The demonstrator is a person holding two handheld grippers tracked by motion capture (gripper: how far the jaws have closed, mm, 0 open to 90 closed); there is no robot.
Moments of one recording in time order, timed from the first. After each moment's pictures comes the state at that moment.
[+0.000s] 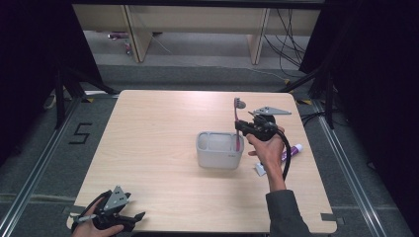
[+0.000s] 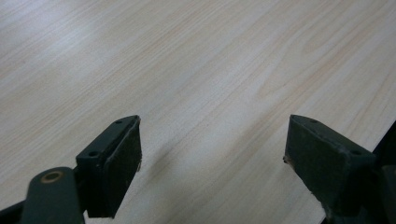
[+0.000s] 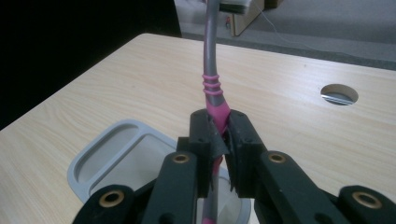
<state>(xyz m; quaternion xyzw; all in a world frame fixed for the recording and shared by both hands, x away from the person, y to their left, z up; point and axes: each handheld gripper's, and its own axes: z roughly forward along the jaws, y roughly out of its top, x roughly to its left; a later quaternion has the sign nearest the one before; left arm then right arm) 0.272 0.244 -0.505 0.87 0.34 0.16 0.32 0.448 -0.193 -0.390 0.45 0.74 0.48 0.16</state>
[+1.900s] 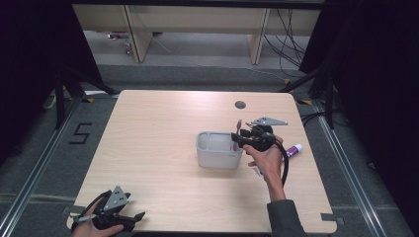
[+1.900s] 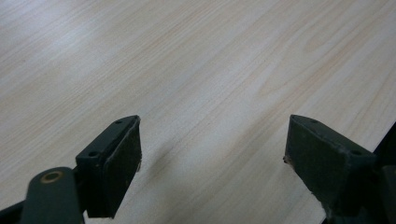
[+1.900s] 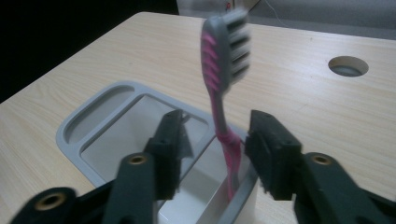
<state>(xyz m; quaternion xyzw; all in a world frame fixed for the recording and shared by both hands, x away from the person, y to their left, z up) 0.273 0.245 -0.505 0.87 0.34 0.16 0.32 0.435 -0.193 -0.415 0.45 0.74 0.47 0.15</state>
